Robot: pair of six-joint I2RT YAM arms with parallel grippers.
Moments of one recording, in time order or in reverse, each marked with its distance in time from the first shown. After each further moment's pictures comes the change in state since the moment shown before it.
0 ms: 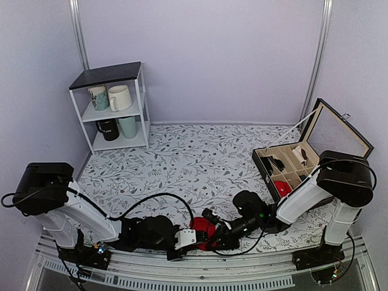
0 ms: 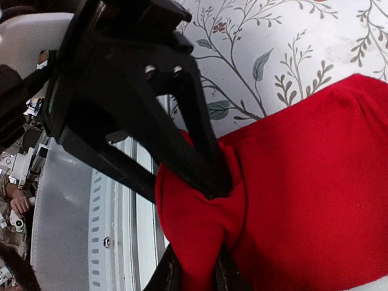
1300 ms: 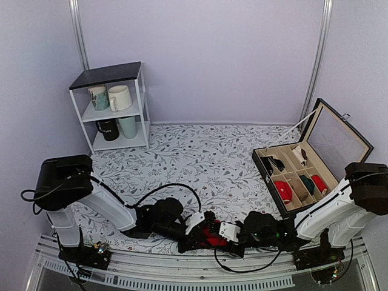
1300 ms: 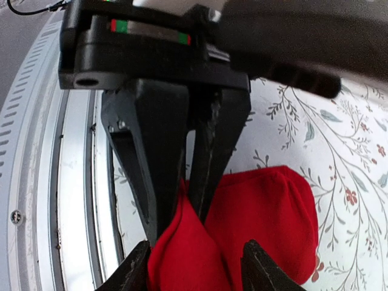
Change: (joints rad) left arm 0.175 0.164 0.134 0.039 0.436 -0.381; right arm 0.265 -0.231 -0.138 0.035 0.740 -0.389
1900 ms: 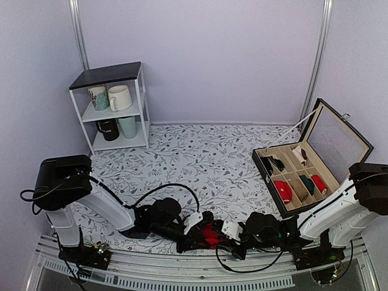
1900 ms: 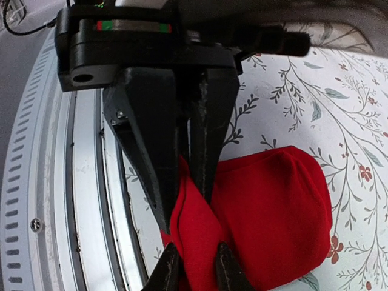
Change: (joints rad) left arm 0.005 -0.006 -0.016 0.020 0.004 -0.010; right arm 0.005 -0.045 -0.029 -0.043 -0.007 0.131
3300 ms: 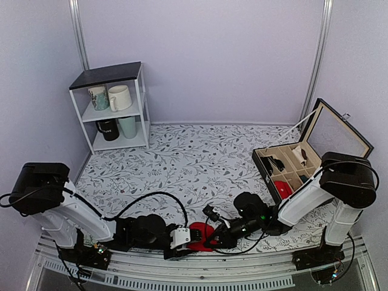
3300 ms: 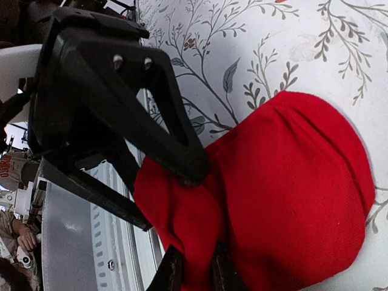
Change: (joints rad) left arm -0.170 -0.205 -0.183 0.029 -0.445 0.399; right arm -0.241 0.257 0.149 0.044 -0.625 0.415
